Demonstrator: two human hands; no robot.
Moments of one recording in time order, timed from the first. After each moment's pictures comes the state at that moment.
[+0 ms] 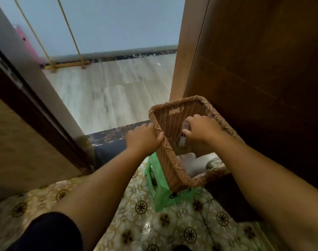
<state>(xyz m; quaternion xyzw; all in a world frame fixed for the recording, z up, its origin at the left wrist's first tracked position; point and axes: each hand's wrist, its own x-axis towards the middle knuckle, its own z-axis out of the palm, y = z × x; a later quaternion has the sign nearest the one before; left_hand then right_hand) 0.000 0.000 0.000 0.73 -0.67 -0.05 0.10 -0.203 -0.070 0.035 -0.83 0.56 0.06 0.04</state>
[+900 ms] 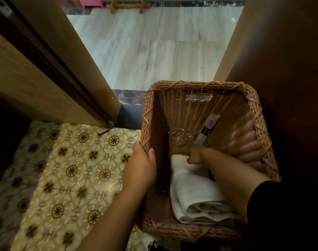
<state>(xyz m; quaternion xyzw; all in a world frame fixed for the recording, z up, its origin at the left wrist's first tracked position) -0.142 -0.044 -0.104 0.92 -0.24 -0.24 0.22 -0.254 -0.241 -0.251 -0.79 0.36 0.38 0.33</state>
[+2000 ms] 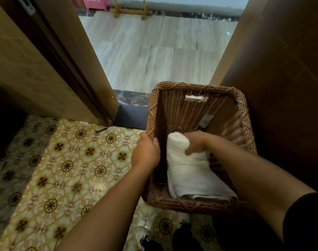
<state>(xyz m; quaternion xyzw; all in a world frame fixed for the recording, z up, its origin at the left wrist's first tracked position) -0.136 -0.047 -0.120 0.92 -0.22 -0.25 0.23 -0.245 -0.241 -0.177 -0.87 0.27 0.32 0.25</state>
